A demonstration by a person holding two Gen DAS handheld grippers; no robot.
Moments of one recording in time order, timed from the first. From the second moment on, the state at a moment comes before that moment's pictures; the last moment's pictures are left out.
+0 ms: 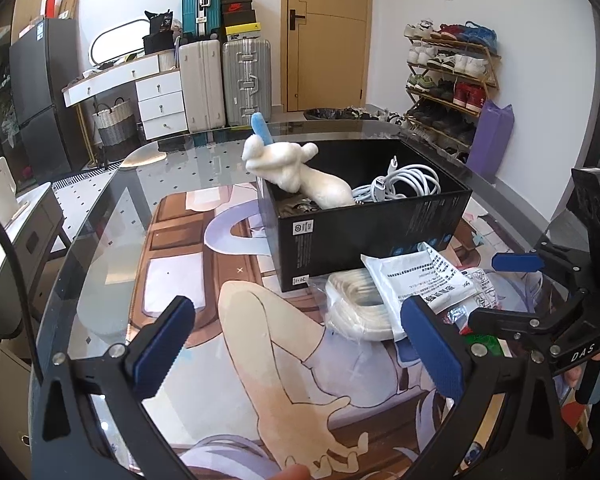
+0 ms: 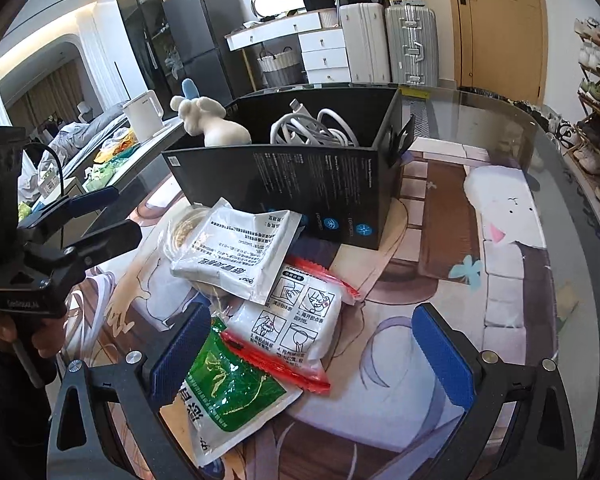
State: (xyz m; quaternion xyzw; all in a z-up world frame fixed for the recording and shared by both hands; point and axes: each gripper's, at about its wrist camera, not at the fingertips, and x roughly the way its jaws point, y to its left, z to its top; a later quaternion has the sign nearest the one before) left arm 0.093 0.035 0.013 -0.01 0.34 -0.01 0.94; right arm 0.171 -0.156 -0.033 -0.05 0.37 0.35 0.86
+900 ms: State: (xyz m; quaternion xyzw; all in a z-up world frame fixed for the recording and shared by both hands) left arm 0.093 0.032 0.005 -0.01 0.36 -0.02 0.93; right arm 0.159 -0.126 -0.039 -0.12 0.36 0.37 0.85
